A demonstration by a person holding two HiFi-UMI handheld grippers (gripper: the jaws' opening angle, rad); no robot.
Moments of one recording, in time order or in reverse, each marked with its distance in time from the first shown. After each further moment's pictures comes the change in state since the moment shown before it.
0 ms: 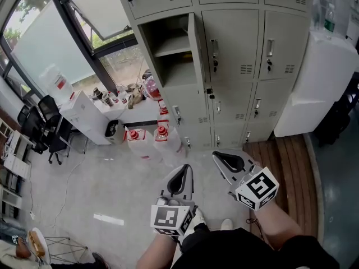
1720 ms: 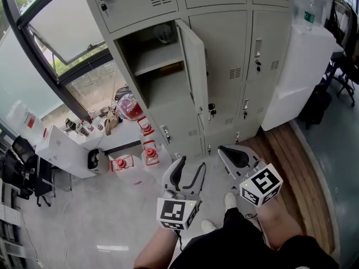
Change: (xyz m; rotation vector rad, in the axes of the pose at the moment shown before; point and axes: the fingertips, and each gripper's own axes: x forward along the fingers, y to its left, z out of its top) left arm 0.106 0.085 0.000 0.045 0.002 -0.357; right arm 0.095 -0.066 0.004 0.028 0.019 -0.352
